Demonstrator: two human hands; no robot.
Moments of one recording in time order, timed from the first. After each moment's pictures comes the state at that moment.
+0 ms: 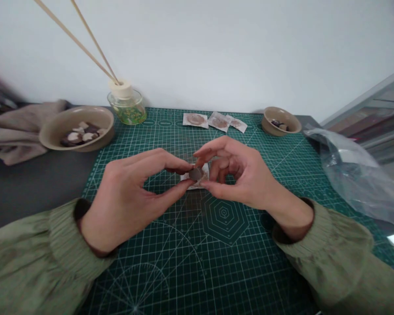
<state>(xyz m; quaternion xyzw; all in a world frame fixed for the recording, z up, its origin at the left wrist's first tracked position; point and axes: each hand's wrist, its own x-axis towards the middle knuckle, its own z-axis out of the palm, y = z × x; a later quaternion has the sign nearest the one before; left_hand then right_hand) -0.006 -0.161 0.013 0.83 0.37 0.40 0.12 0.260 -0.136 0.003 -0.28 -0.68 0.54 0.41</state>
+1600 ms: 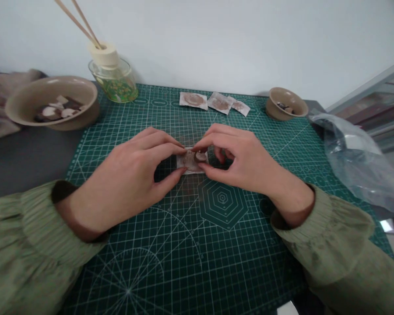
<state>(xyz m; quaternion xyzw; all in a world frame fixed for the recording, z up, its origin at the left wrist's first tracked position) -0.016 -0.147 -0.008 0.88 0.38 0.26 0.10 0.271 -0.128 0.002 -0.32 -0.87 0.21 0.31</state>
